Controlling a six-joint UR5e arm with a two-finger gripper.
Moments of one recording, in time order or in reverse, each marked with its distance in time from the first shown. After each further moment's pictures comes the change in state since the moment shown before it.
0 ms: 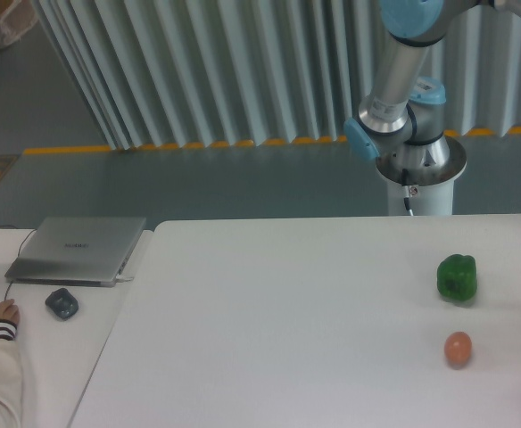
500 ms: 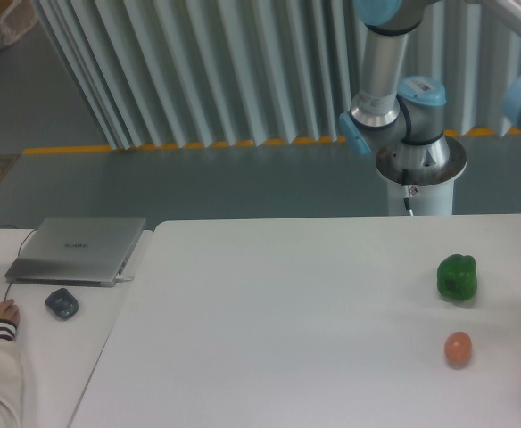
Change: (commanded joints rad) arm -0.195 0.066 -0.093 0.014 -0.129 -0.347
